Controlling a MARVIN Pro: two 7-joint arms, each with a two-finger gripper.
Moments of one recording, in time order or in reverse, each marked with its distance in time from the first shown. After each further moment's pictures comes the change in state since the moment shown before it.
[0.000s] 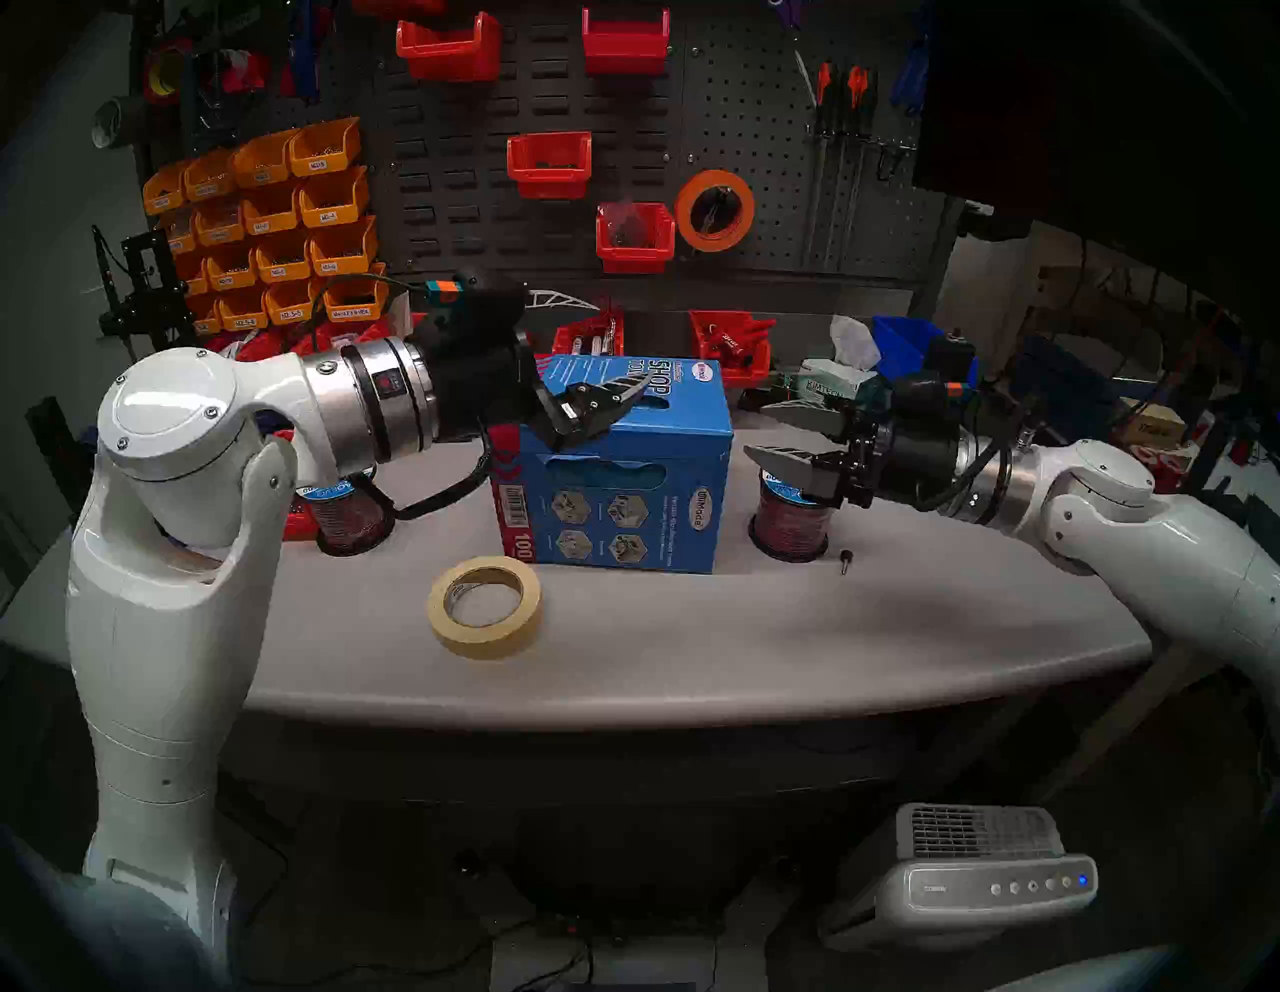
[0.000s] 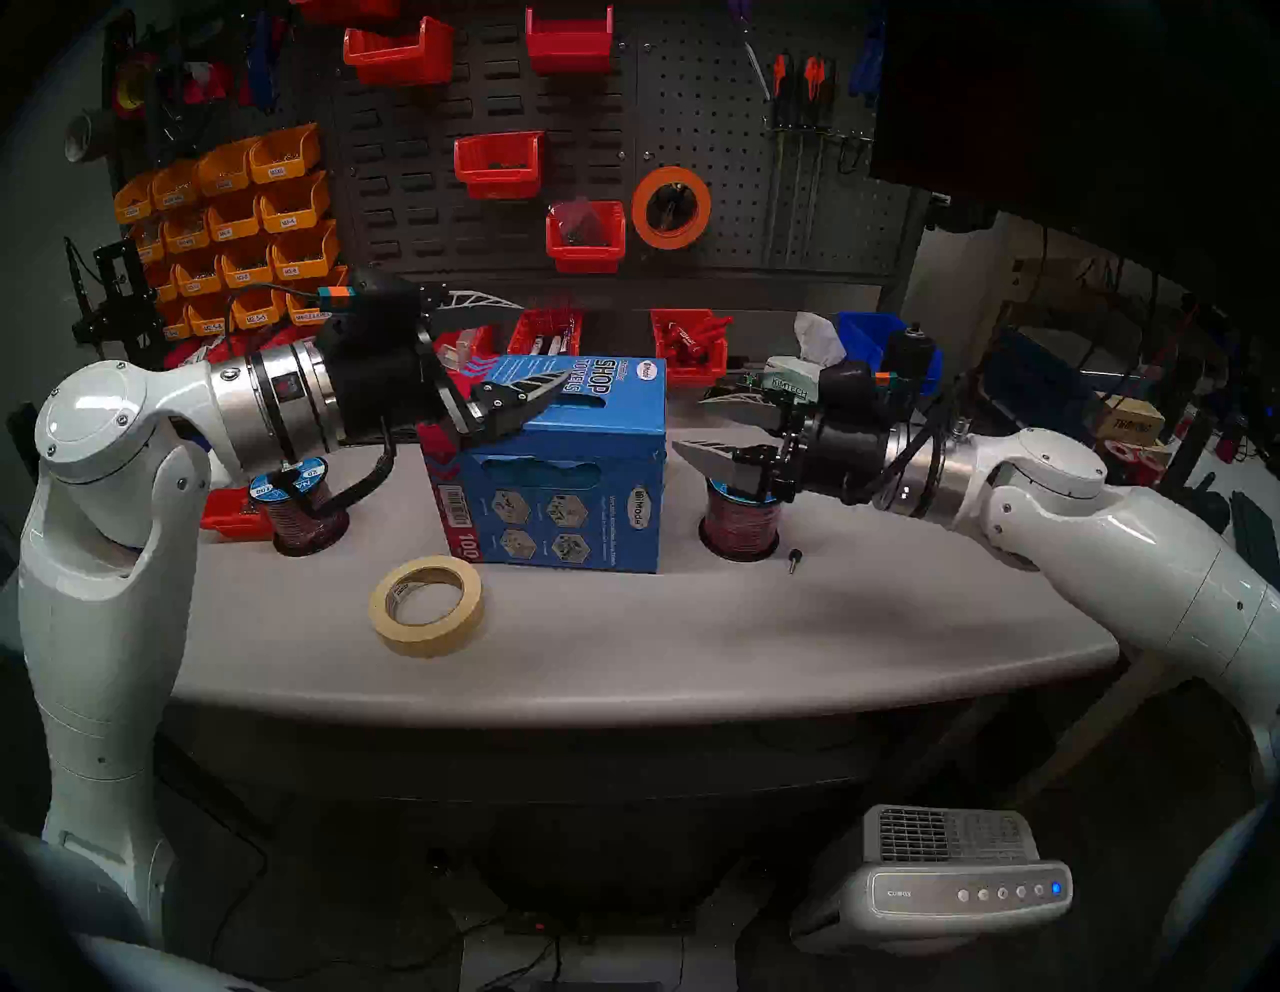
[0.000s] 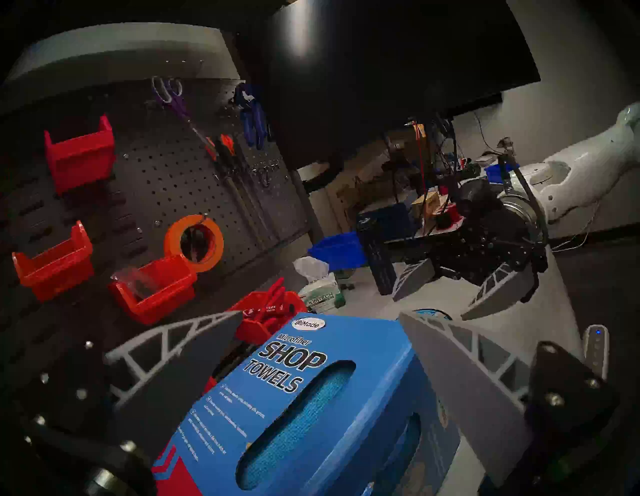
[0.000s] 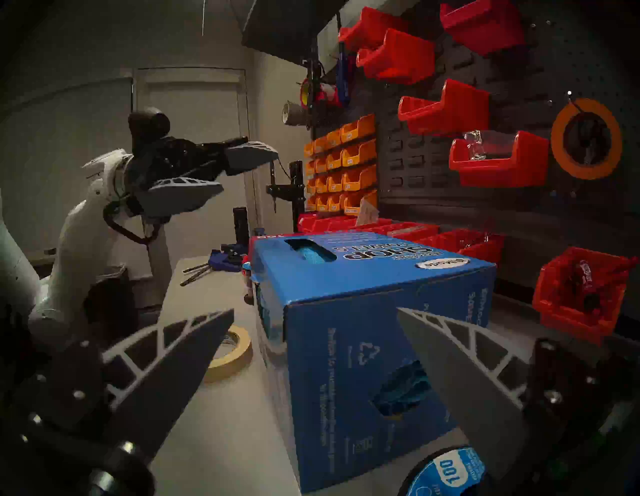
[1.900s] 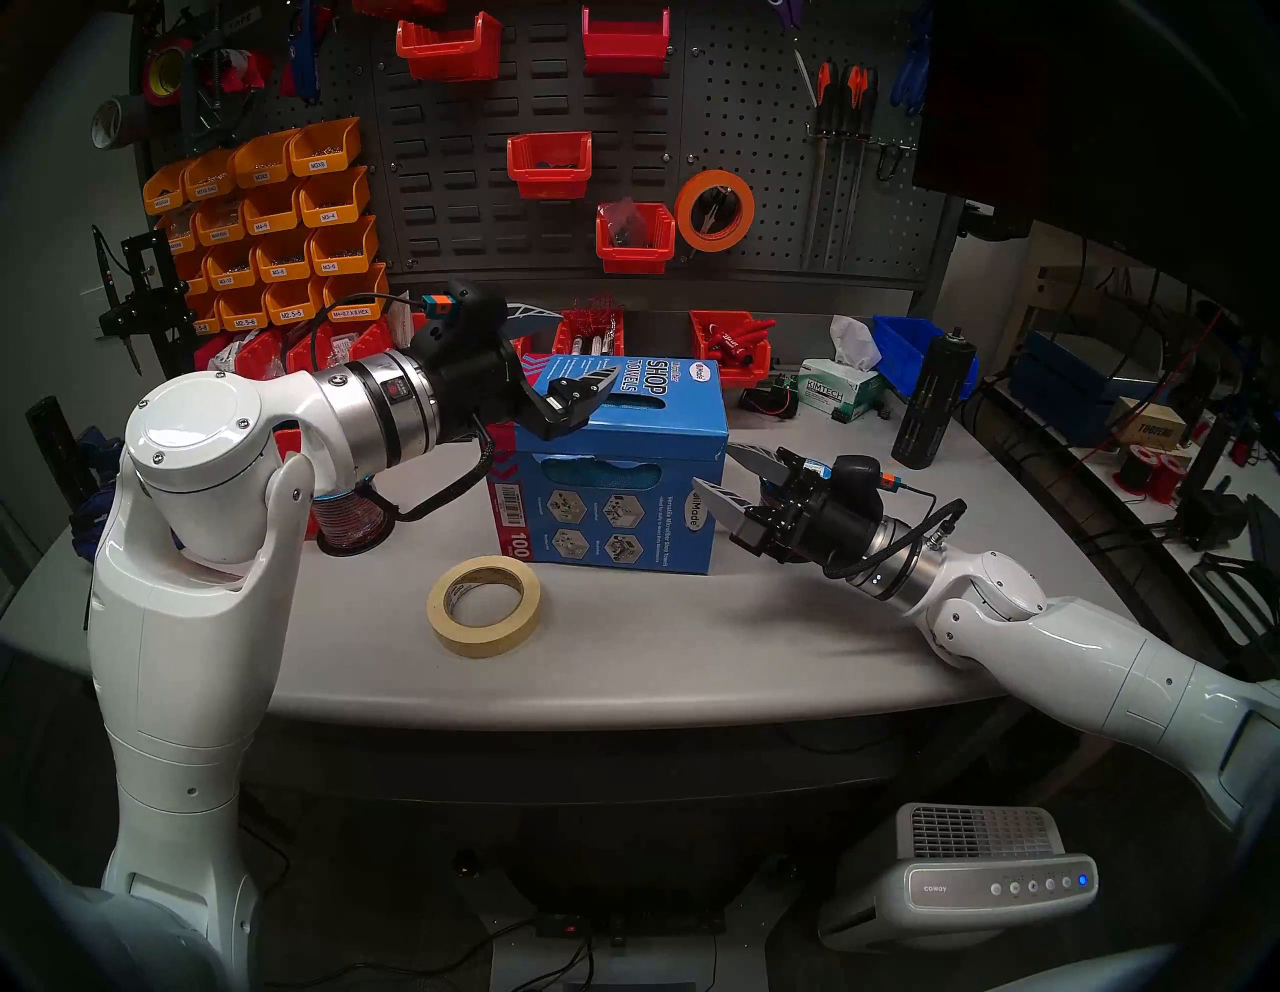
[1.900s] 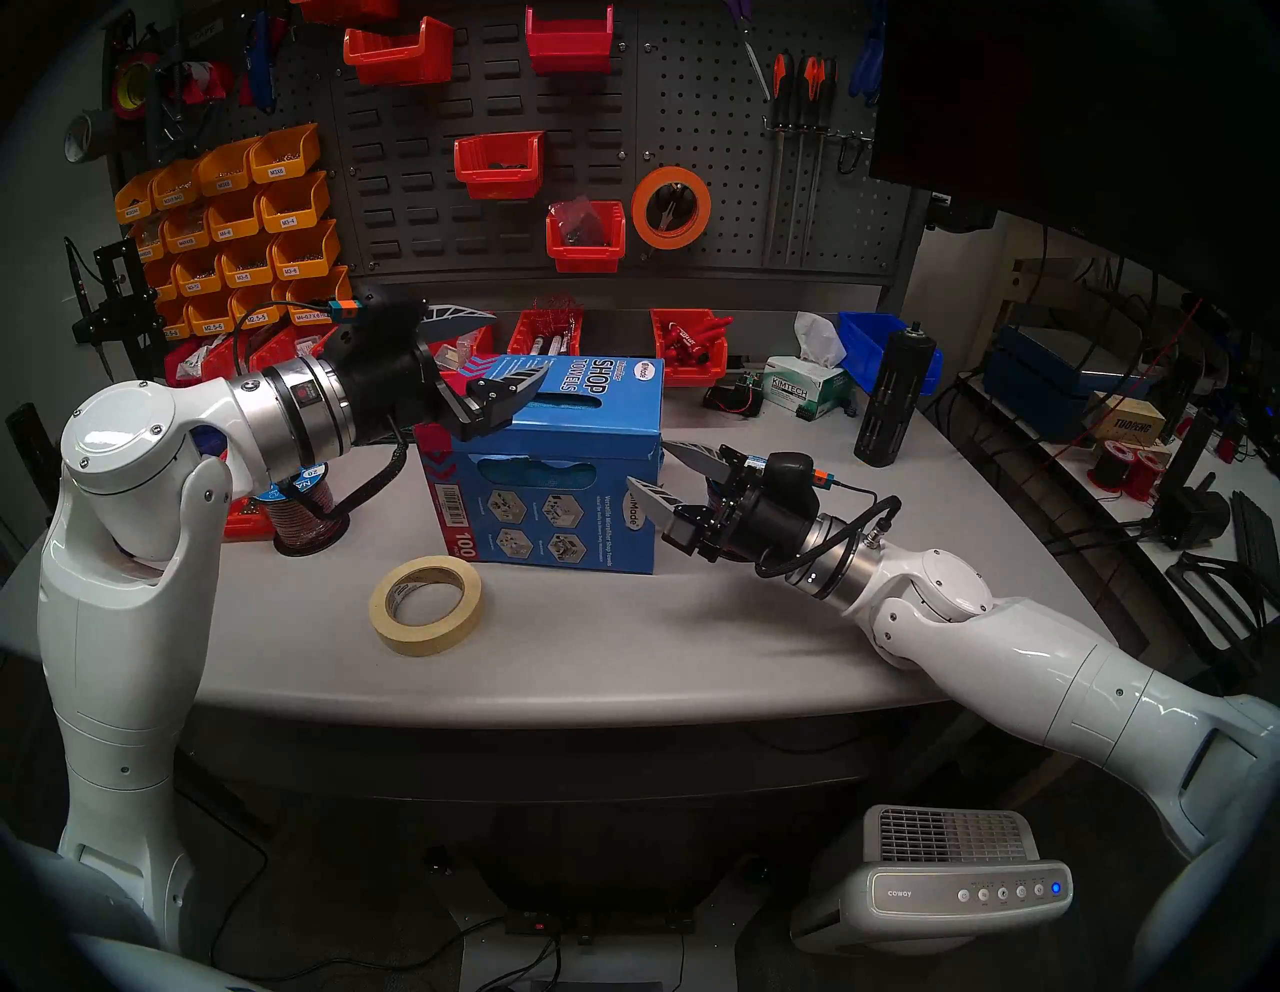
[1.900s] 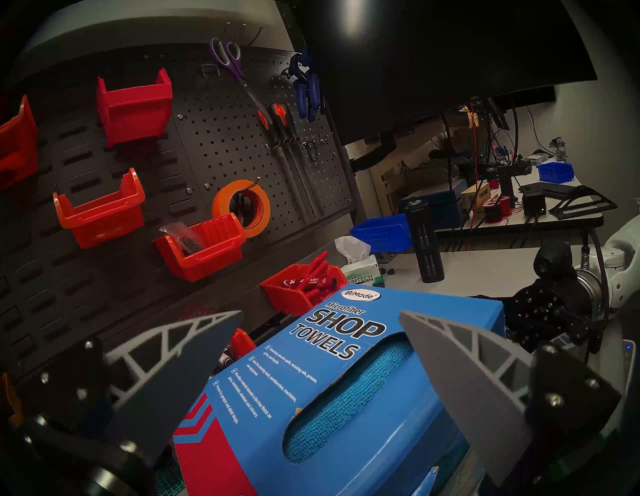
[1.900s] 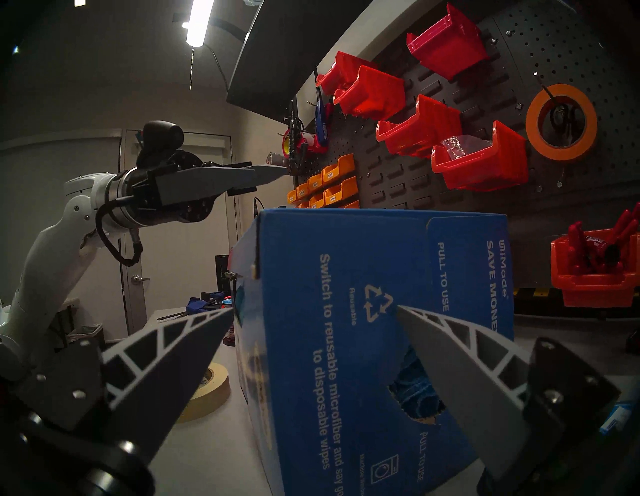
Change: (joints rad) left arm 0.028 -0.059 -0.018 0.042 0.054 0.027 0.093; right arm -0.171 -0.281 -0.023 0.154 -0.068 -0.311 -0.072
